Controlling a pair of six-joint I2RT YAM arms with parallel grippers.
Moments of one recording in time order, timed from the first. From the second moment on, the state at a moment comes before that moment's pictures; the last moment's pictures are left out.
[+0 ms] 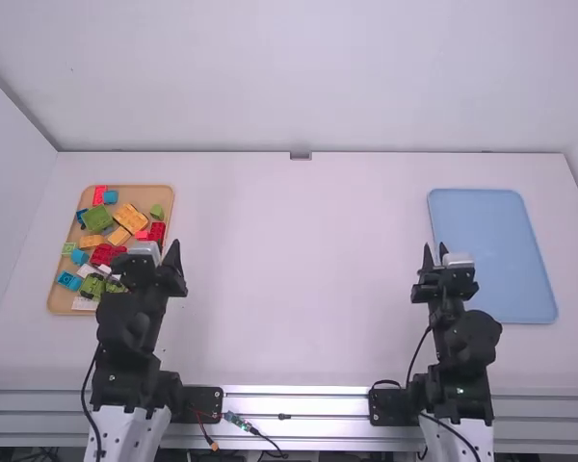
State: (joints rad) left arm 0.02 0.32 0.30 -0.06 0.02 -0.09; right arm -0.01 0.24 0.21 0.03 -0.07 -0.13
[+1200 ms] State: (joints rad) left arm 0.02 0.91 0.67 -0.12 0.00 -0.16; right arm 0.05 0.73 0.57 0.18 -0.10 -0.03
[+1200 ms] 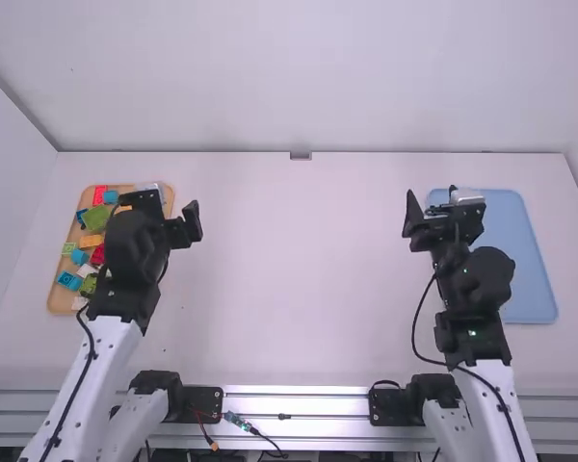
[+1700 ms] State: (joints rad) left arm 0.07 1.05 0.73 -0.14 -0.01 -0.22; right arm 0.05 0.97 0.57 0.17 -0.09 -0.03
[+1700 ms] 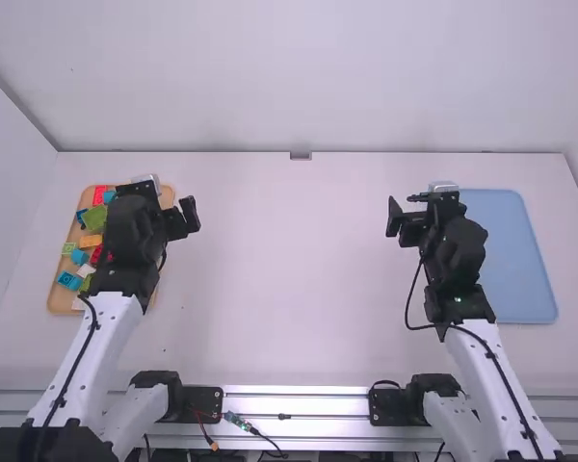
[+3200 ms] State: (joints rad) left arm 0.30 1.76 1.53 -0.73 -0.10 -0.49; right arm 0.06 1.31 0.84 -0.09 -0.10 -0.03
